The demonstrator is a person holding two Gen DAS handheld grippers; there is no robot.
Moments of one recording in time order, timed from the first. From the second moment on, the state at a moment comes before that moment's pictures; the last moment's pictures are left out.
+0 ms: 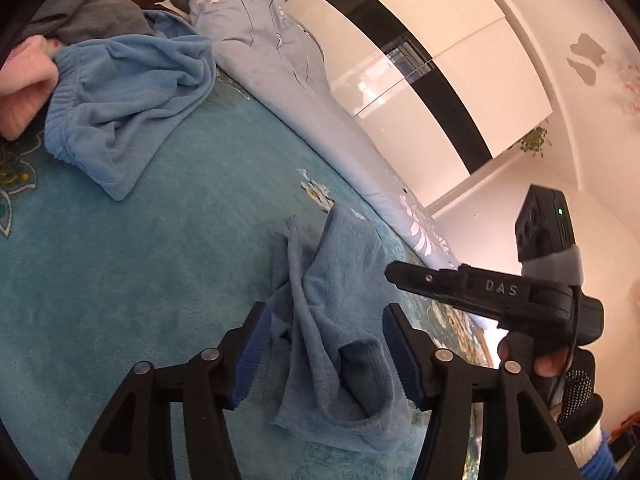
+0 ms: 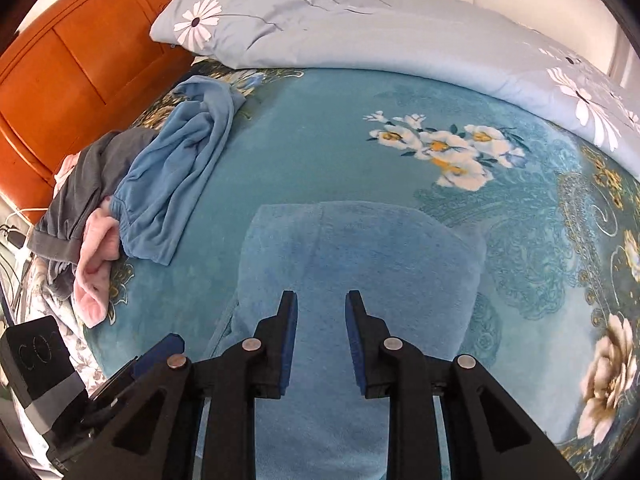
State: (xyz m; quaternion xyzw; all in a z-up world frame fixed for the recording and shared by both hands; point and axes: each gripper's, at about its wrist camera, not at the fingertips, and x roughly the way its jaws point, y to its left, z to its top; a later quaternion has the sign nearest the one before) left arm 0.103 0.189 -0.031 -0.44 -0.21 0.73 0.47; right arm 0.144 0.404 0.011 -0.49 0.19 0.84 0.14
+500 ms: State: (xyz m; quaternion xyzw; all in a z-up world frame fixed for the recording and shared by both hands) left arm 0.100 0.205 -0.060 -0.52 -0.11 0.74 0.41; right arm 0.107 0.426 -0.037 -0.51 0.21 0.83 0.13
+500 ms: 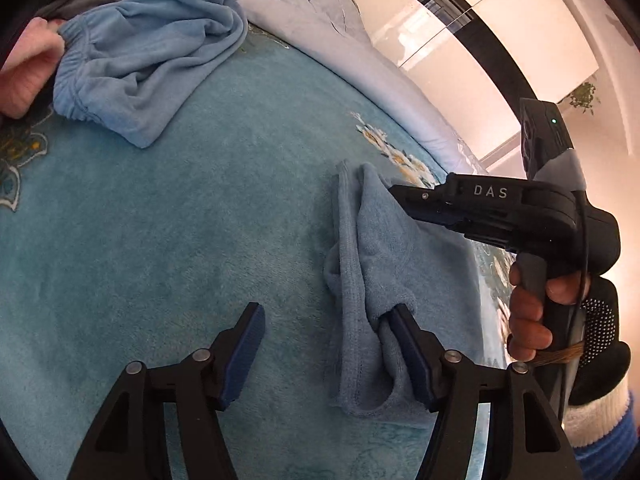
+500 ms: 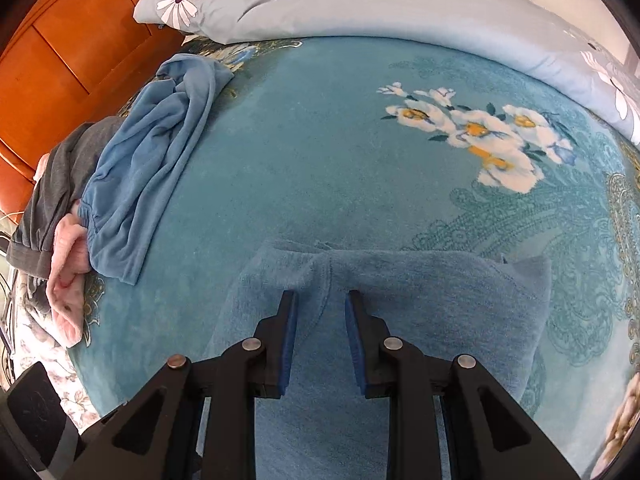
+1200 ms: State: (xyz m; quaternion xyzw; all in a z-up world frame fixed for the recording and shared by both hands) left arm 0.069 0.136 -0.067 -0.42 -0.42 0.62 0.51; right arm 0.307 0.407 -0.085 -0.36 0.49 0.79 0.07
